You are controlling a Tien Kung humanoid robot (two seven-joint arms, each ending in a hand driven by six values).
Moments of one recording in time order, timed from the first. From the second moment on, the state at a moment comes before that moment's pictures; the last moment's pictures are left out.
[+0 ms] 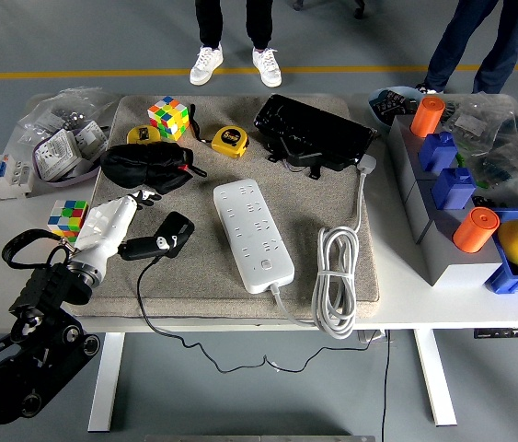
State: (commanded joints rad) left arm -0.29 0.24 -0.91 -1.18 1.99 0.38 0.20; right arm -0.01 -0.30 0.85 0.40 -0.45 -0.16 0.19
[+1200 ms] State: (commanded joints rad) left arm -0.33 0.19 -0.85 -1.11 2.07 0.42 0.27; right arm -0.01 -0.30 0.85 0.40 -0.45 -0.16 0.20
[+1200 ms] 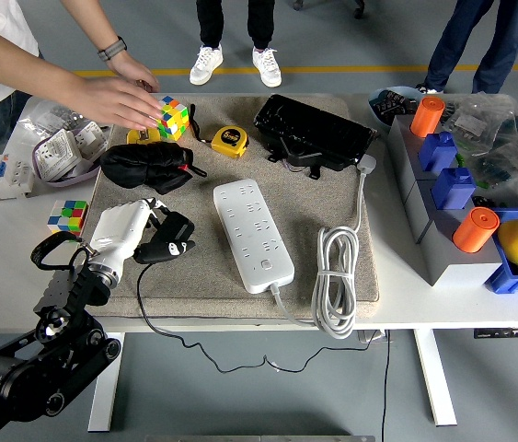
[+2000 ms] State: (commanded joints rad) left arm -0.34 0.19 -0.84 -1.10 2.02 0.45 0.24; right arm -0.01 -0.30 0.85 0.40 -0.45 -0.16 0.20
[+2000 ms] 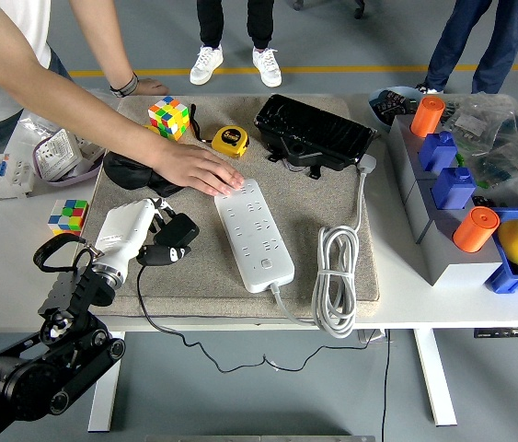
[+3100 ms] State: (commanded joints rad) left arm -0.47 0.27 -0.65 -1.20 1.60 0.37 -0.04; right arm -0.01 -0.31 0.84 0.40 -0.45 -0.16 0.20
